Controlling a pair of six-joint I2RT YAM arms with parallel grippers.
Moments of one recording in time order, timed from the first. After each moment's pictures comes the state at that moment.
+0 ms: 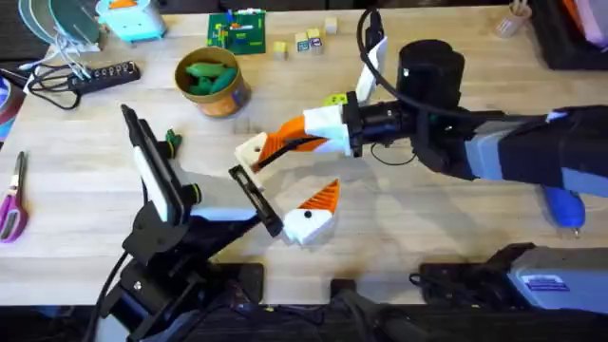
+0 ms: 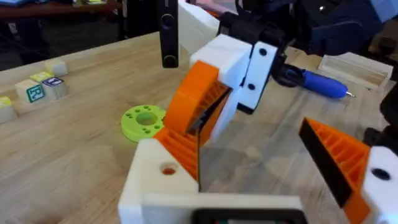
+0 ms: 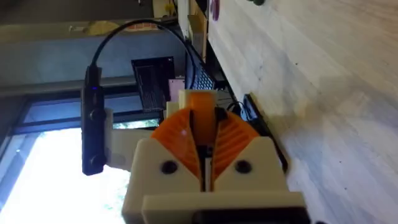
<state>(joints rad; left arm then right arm) -0.58 0.01 0.01 -0.06 0.37 -0.11 0.55 1.53 0.63 0.55 -1.02 1.19</state>
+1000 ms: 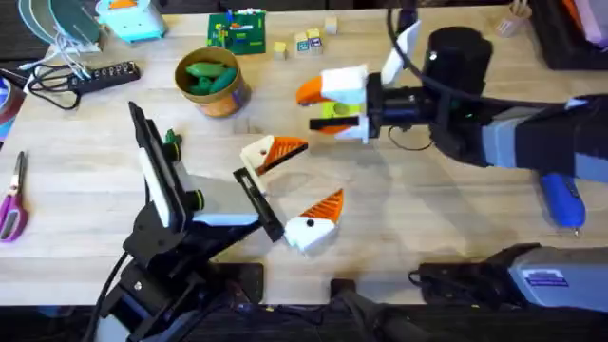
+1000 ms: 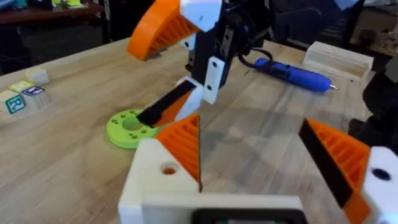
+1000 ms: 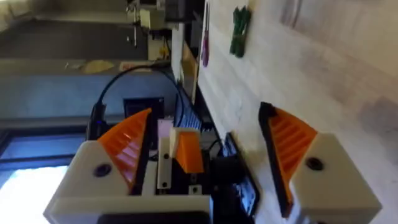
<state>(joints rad) -0.58 0.01 0.01 -0.05 0.42 -0.09 0.40 1.53 0.63 0.56 -1.02 1.12</state>
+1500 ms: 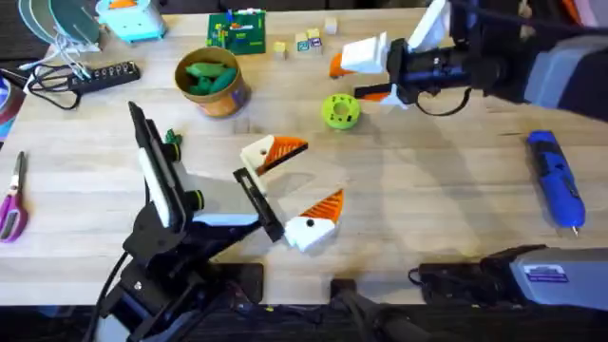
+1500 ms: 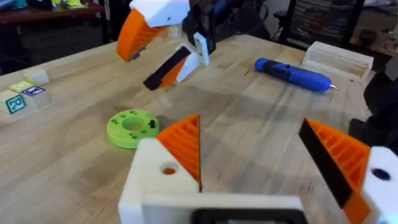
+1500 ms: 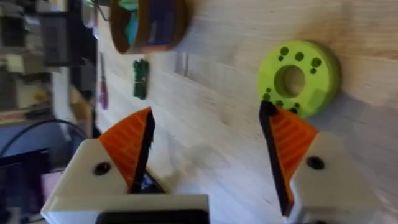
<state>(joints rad) -0.58 0.01 0.01 -0.05 0.42 -0.09 0.24 1.53 0.94 -0.19 -0.74 0.59</state>
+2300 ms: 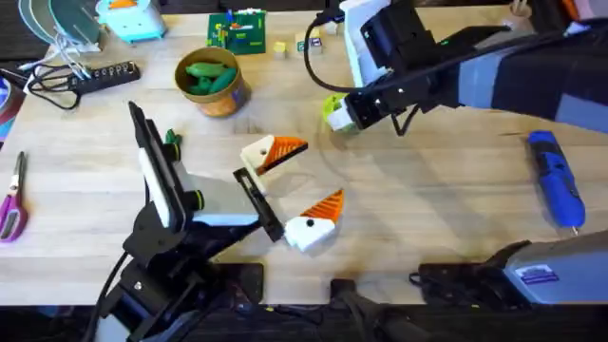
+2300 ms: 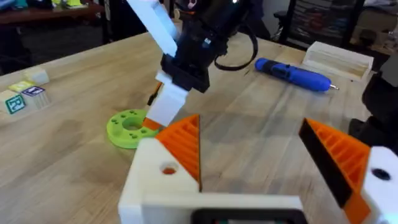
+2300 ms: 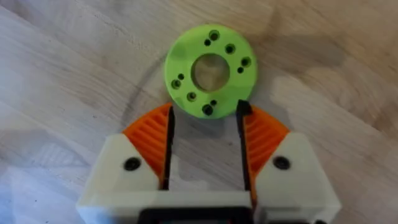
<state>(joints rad) -0.58 0.01 0.01 -0.05 0.42 -0.09 0.52 1.65 1.06 -0.48 -0.02 0.00</state>
